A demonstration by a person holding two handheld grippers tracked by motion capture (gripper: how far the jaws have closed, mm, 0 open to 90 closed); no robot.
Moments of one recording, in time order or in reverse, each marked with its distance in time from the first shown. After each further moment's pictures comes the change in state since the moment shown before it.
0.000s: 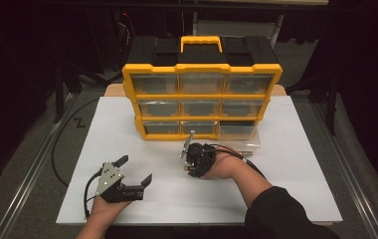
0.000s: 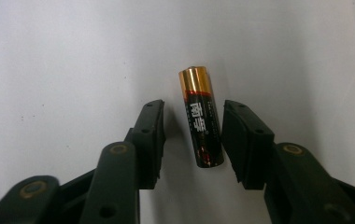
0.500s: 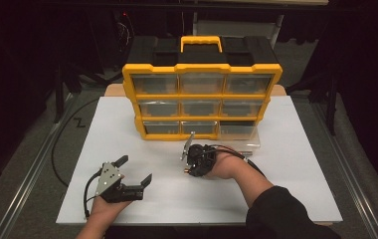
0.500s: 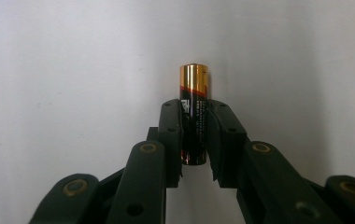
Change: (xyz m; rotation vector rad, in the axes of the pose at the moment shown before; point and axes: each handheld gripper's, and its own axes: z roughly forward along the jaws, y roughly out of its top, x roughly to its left) left arm 0.000 0.000 0.000 0.003 0.001 -0.001; right arm 0.004 -0.002 -0.004 0.010 0.034 -0.032
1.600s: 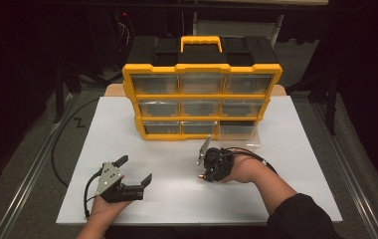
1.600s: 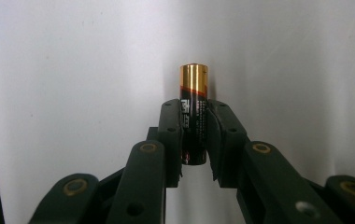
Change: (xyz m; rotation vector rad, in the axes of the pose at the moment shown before) left arm 0.000 0.000 0.001 0.003 0.005 -0.001; right arm 0.008 -0.041 -0.025 0.018 0.038 -0.024
